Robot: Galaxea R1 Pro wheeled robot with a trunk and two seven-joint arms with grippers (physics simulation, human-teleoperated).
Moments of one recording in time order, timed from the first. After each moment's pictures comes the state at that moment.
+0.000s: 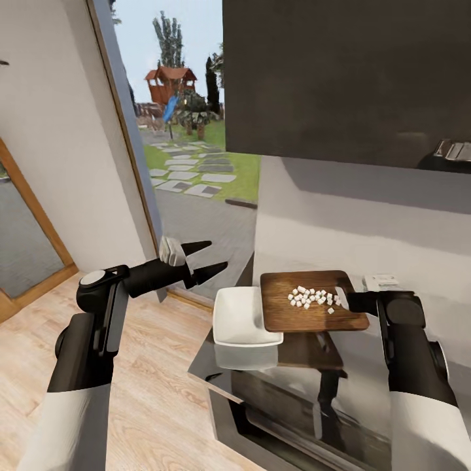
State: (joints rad) left arm -0.71 -0.07 0.08 -1.59 0.02 0.58 -1.15; right arm -0.67 -0.03 -0.28 -1.47 0.57 1.04 0.42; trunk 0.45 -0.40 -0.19
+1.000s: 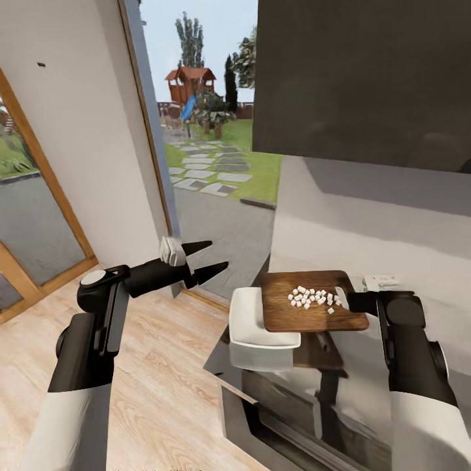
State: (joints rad) left arm -0.71 -0.07 0.08 -1.59 0.02 0.58 -1.15; right arm -0.67 -0.03 -0.28 -1.47 0.57 1.04 0.42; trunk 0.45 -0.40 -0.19
